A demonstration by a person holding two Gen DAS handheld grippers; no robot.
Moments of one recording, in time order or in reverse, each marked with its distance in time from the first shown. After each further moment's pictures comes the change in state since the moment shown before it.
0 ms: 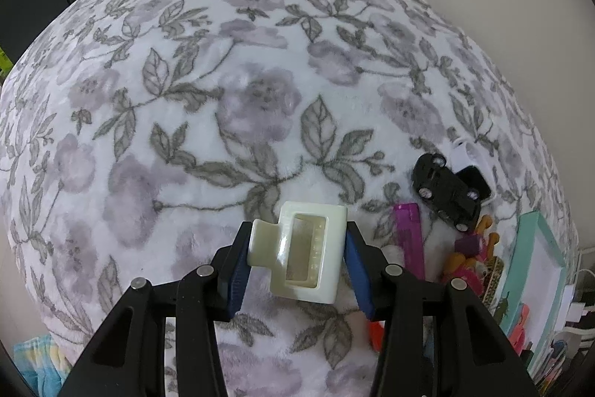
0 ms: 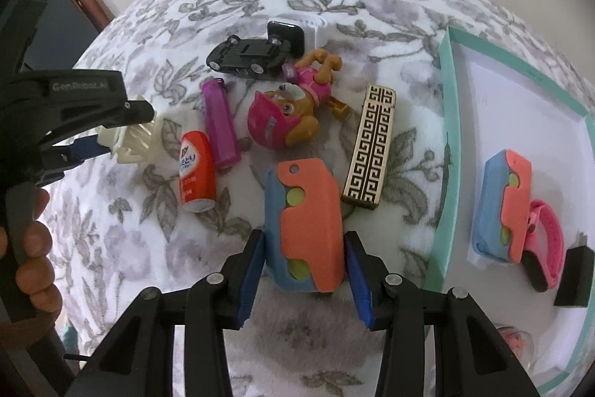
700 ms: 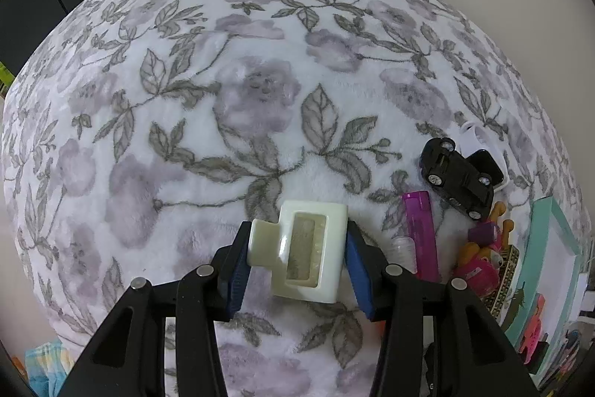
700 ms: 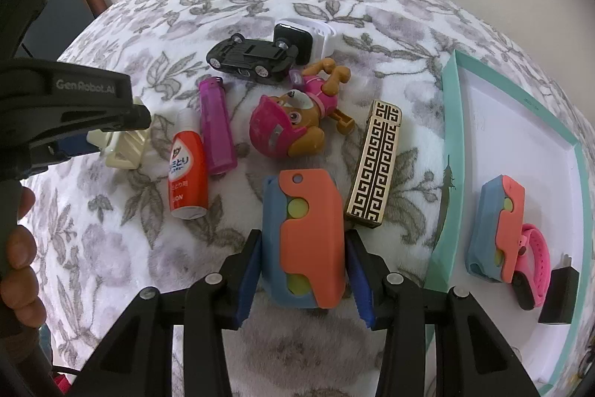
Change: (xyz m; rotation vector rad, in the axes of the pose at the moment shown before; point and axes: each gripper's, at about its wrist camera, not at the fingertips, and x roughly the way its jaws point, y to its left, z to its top) left arm 0.011 -0.015 0.003 0.053 0.003 0.035; right arm 0.004 0.017 0.006 -0.063 -0.020 -0.087
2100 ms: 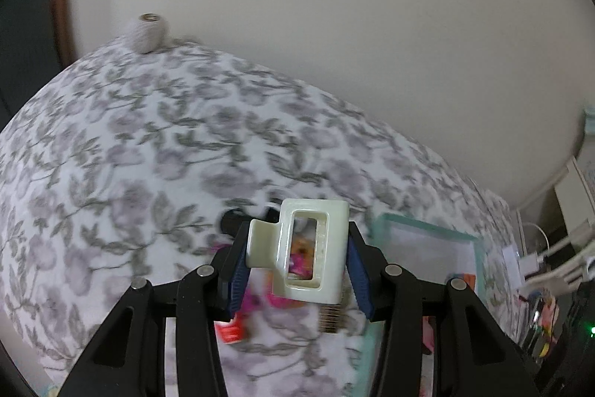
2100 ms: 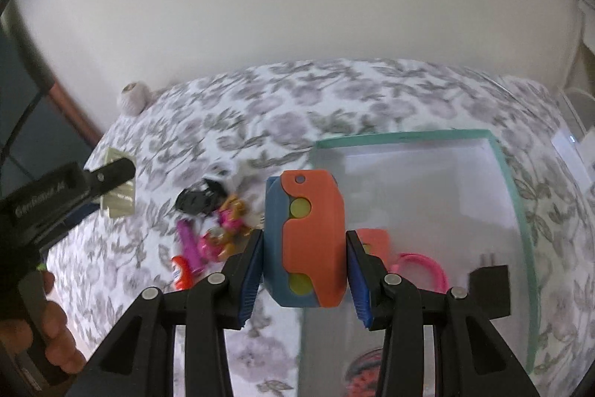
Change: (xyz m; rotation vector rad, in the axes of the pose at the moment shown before) left arm -0.116 -0.102 -0.017 0.251 -0.272 -0.314; right arm -0.106 -0.122 0.007 0.351 -0.257 0.067
